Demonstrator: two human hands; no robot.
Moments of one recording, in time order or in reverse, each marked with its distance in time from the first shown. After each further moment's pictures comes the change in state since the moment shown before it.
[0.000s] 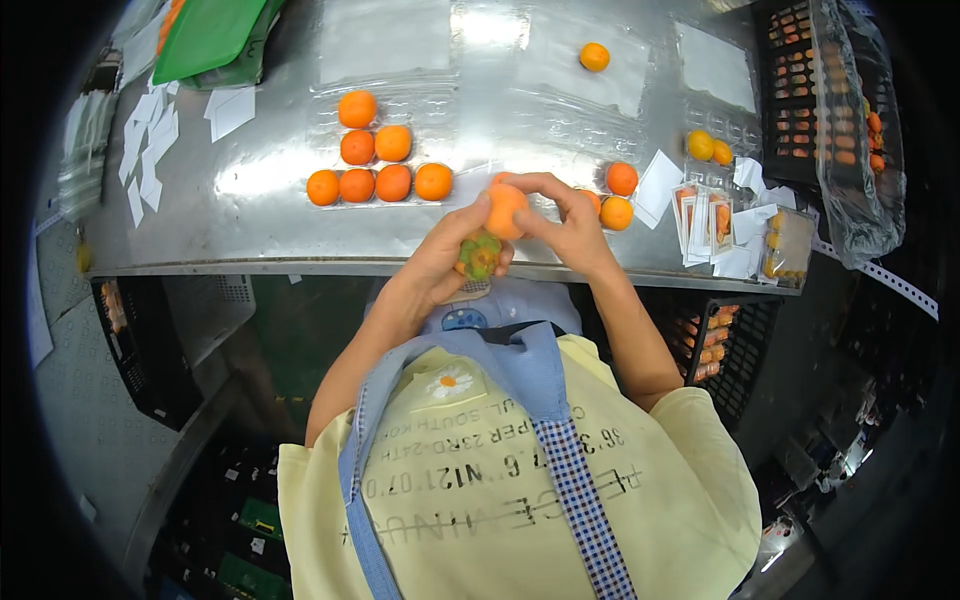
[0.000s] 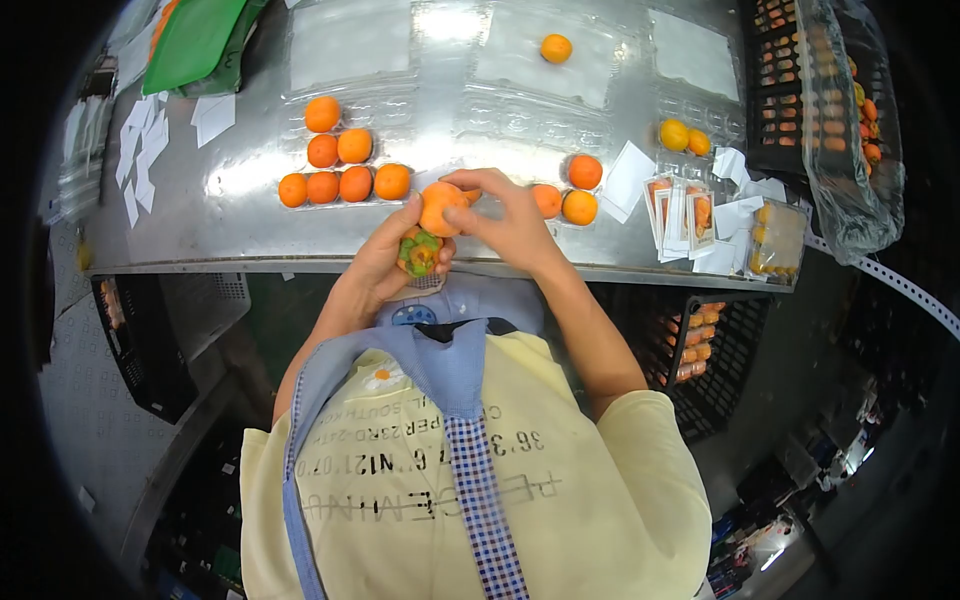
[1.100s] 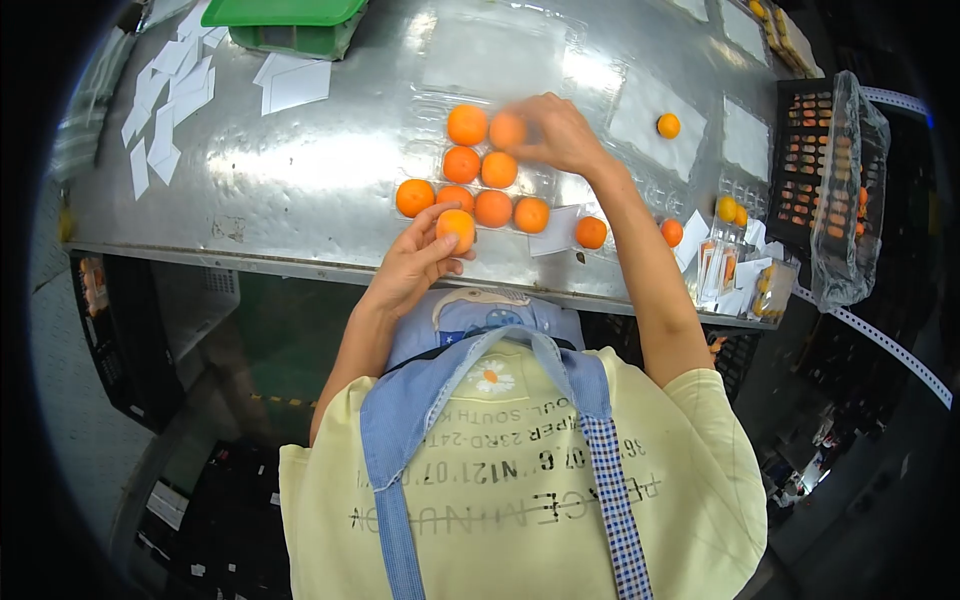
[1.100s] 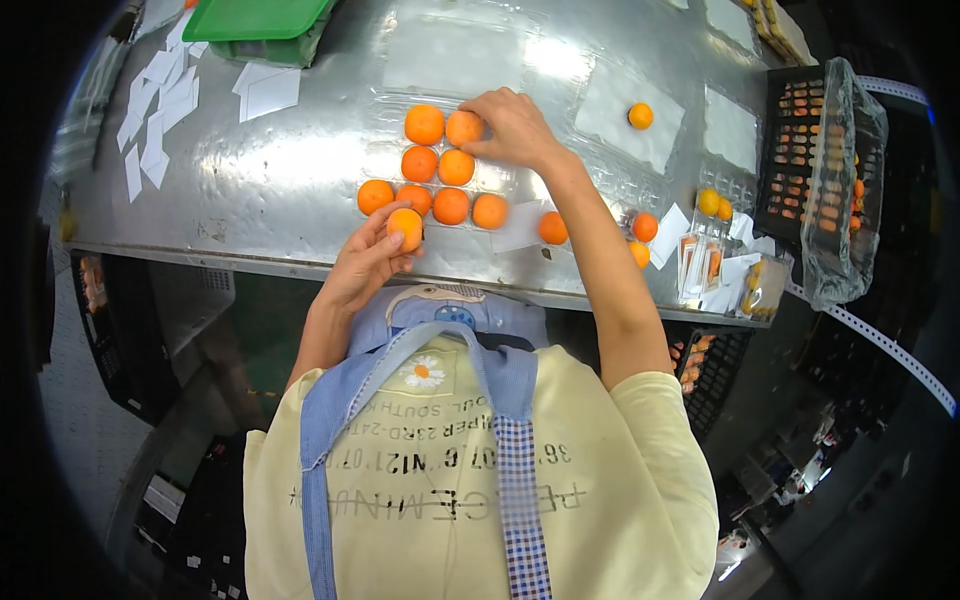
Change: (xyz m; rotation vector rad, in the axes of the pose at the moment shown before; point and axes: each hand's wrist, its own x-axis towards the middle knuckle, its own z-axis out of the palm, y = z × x) left_hand -0.091 0.075 -0.140 -0.053 0.117 0.194; right_hand 0.206 0.008 0.075 -1.062 -0.268 -0.306
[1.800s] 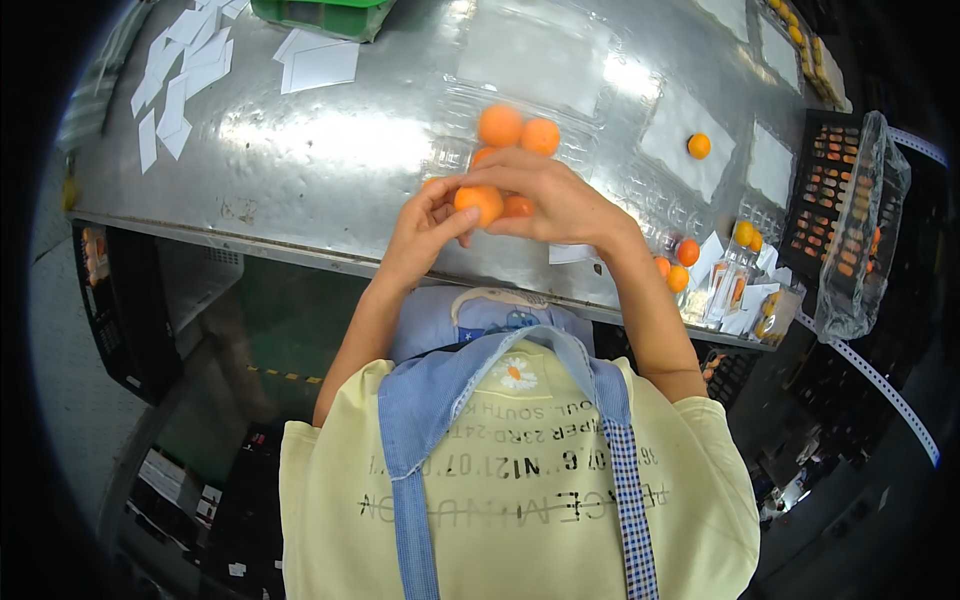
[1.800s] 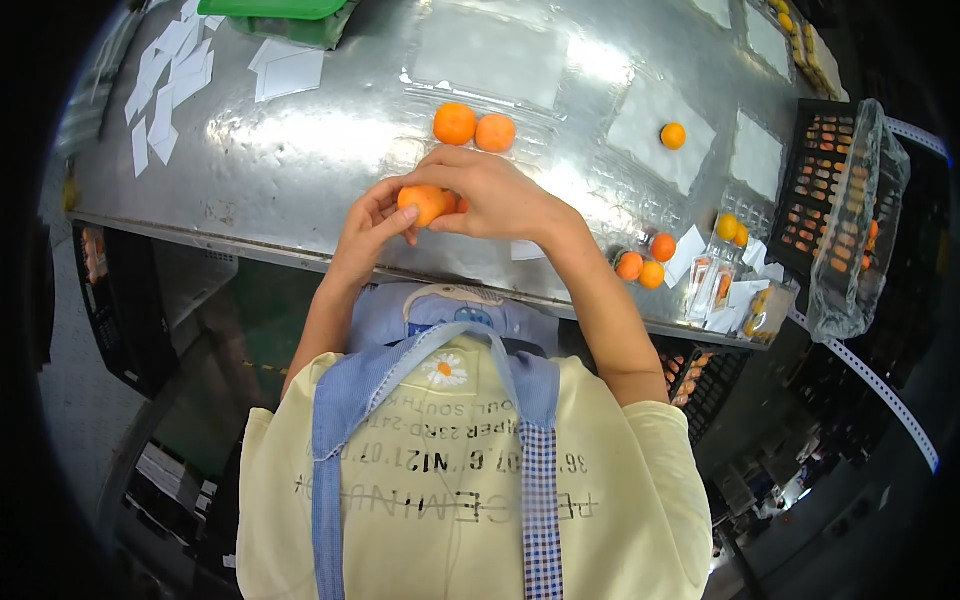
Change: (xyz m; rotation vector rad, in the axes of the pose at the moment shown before) left_hand 0.024 0.025 -0.011 0.313 0.096 0.250; right_hand -0.003 -0.099 -0.022 0.498 -0.194 -0.230
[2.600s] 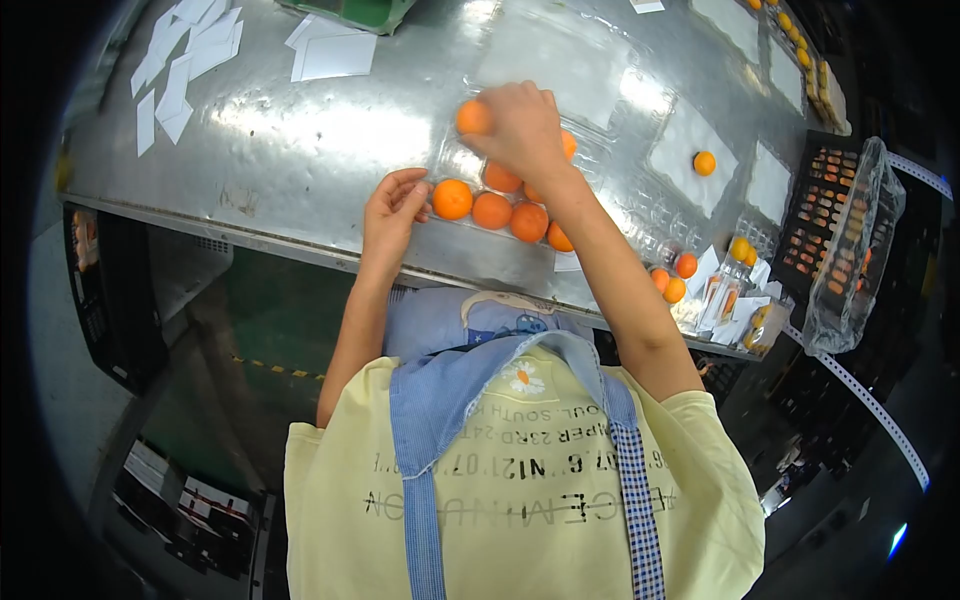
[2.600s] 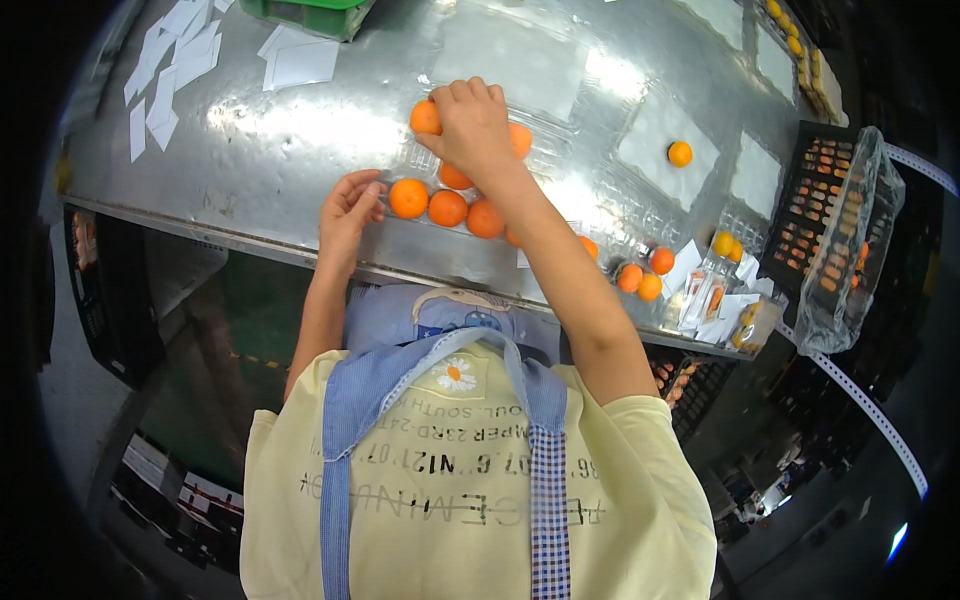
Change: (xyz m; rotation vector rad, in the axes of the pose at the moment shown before) left_hand 0.001 -0.015 -0.048 0.086 0.407 0.035; right_hand 0.080 0.075 0.043 -0.622 0.424 0.146
